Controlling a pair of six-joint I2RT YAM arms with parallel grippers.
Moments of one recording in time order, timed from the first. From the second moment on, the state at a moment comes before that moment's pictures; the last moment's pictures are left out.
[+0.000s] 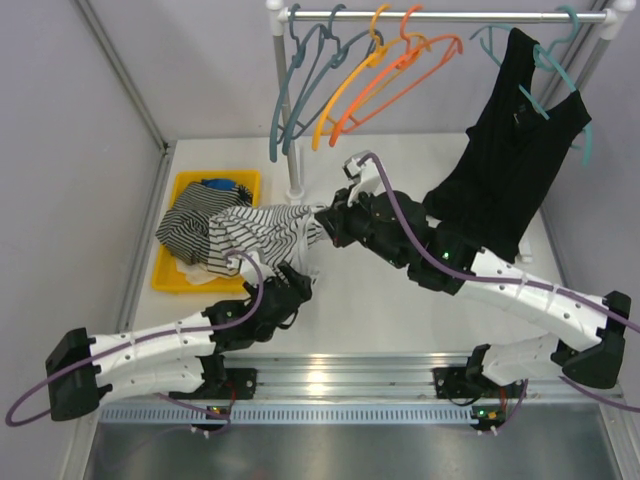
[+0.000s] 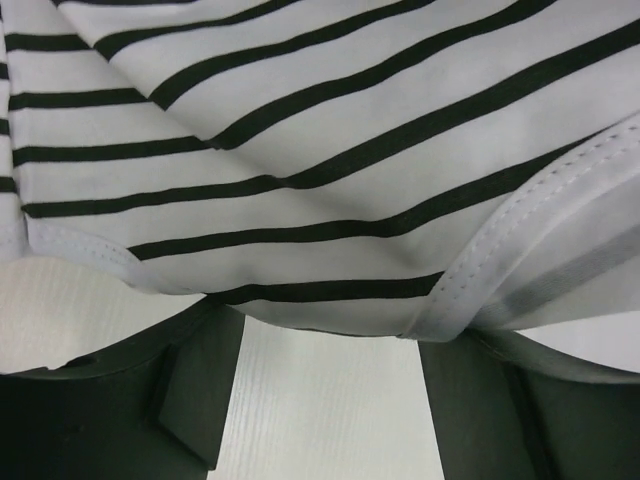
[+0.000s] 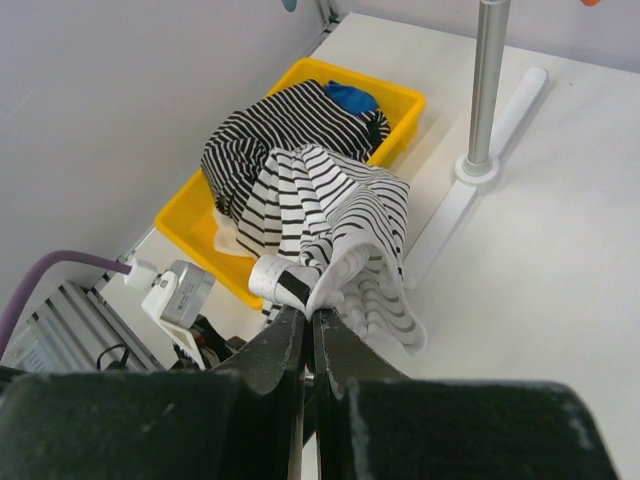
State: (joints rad) left arm -1.13 0.93 0.51 -0.33 -0.78 -1.28; right arm 1.09 1.27 1.32 -0.24 0.33 0.35
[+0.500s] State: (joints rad) left arm -1.13 0.88 0.53 -0.23 -0.73 -1.09; right arm 1.09 1.20 1.32 -0.32 0.37 0.34
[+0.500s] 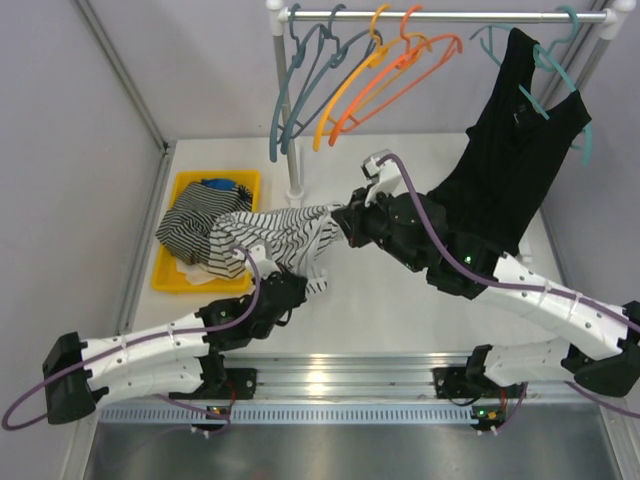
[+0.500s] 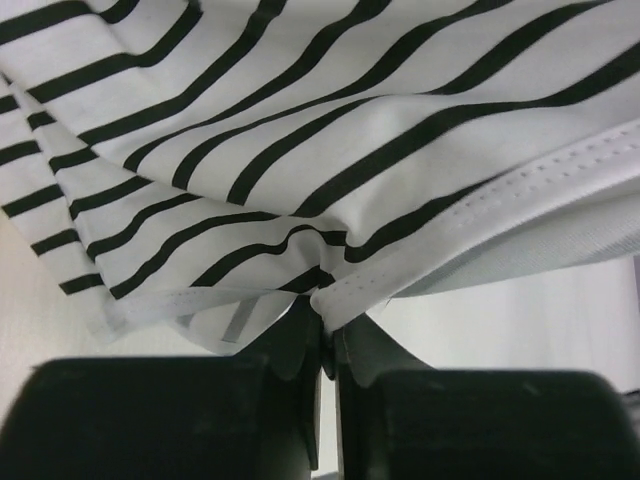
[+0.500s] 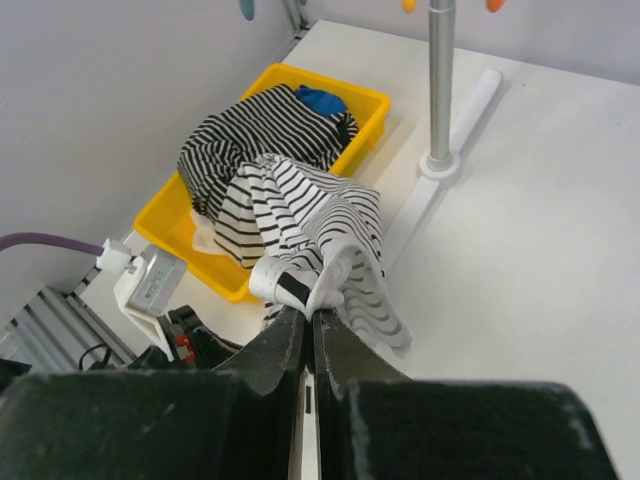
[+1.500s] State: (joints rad) left arm -1.13 1.06 1.38 -0.37 -0.48 -0.63; right arm 0.93 1.00 1.69 -0.54 0.55 0.12
